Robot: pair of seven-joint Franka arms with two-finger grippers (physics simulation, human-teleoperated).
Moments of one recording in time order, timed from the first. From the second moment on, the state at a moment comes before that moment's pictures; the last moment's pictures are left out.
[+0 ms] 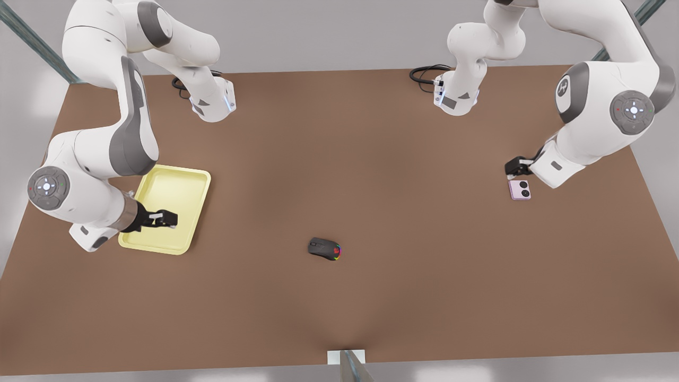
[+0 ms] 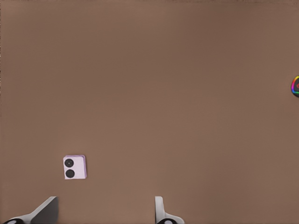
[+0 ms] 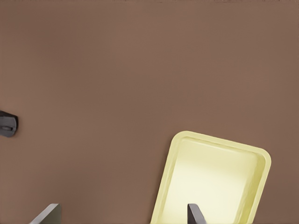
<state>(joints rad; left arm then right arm) -0.17 0.14 0.08 -1.47 0.01 1.49 -0.03 -0.07 0.41 0.20 -1.24 -0.05 1.56 0.06</state>
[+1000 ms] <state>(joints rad) 0.23 0.34 0.14 -2.34 0.02 2.49 0.36 -0.08 0.41 0.20 -1.25 -0.04 1.59 0.09</state>
